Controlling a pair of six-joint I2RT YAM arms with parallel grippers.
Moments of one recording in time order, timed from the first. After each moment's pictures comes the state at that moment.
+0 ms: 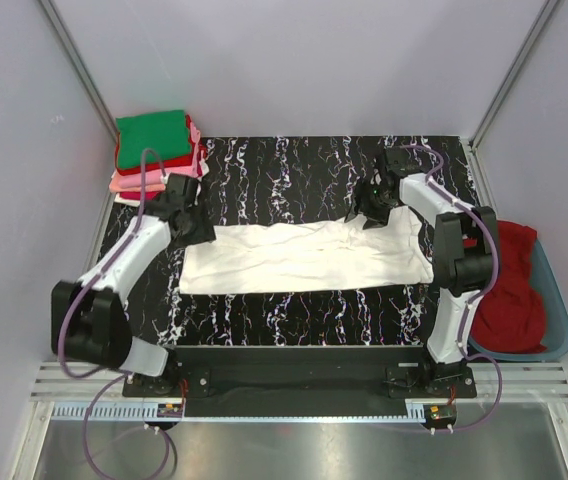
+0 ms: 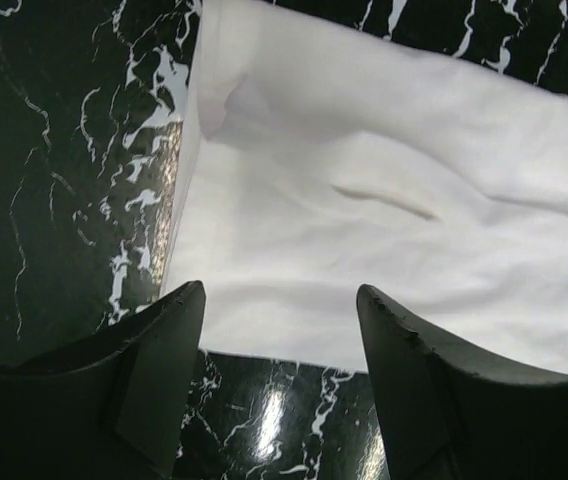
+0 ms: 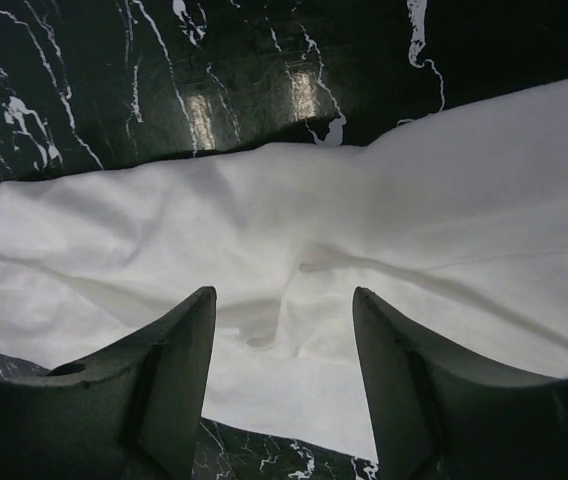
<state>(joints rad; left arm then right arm) -0.22 1.48 1.12 -0.72 -0.15 -0.43 0.19 1.96 1.48 -0.63 -0.26 0.46</state>
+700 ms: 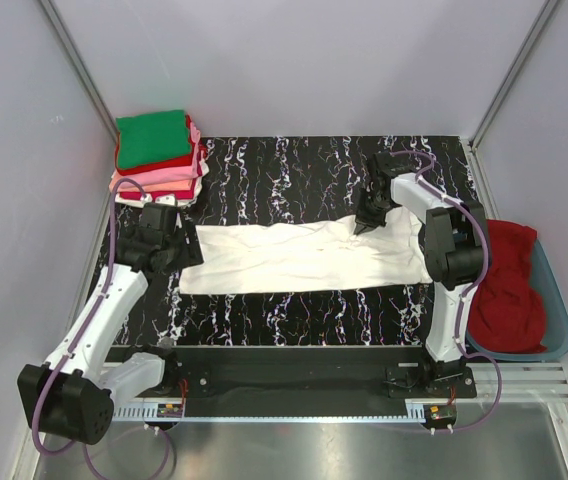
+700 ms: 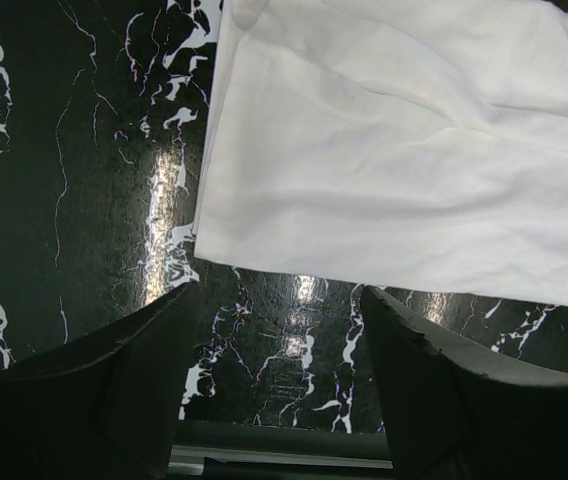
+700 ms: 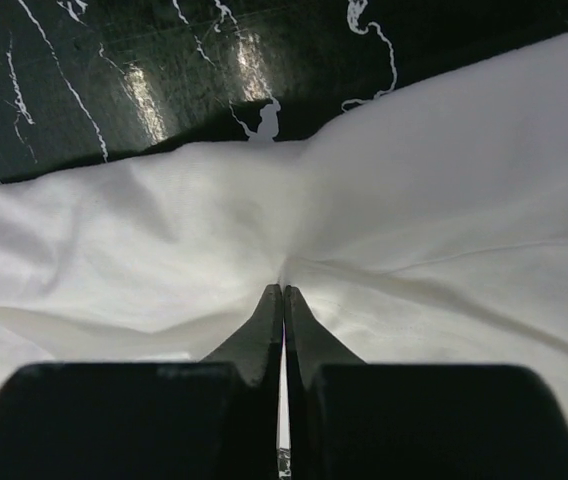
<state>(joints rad) -0.22 1.04 0.91 -0.81 -0.13 -0.39 0.23 2.05 1.53 -0.72 -0.16 0.46</state>
